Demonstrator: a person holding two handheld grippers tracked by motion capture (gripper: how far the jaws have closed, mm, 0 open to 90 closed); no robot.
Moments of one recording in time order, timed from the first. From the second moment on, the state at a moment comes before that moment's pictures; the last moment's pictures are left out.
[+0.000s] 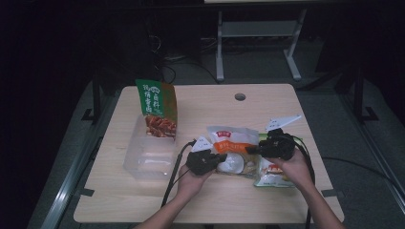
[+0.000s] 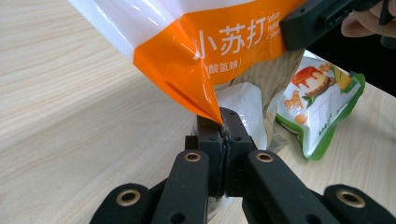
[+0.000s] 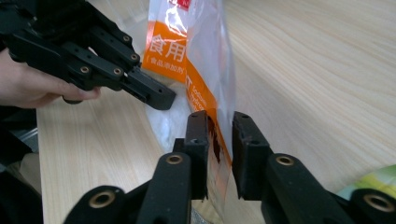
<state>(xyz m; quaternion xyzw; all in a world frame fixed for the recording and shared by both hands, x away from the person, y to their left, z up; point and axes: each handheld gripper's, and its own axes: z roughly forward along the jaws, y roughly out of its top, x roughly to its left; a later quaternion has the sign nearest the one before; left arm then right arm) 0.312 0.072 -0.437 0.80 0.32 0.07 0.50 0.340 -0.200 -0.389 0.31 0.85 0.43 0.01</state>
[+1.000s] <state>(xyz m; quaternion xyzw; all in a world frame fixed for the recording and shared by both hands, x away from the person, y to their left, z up) 0.289 0.085 -0.434 0.82 0.31 0.10 0.48 0.341 -0.180 -0.380 0.30 0.85 0.42 0.01</state>
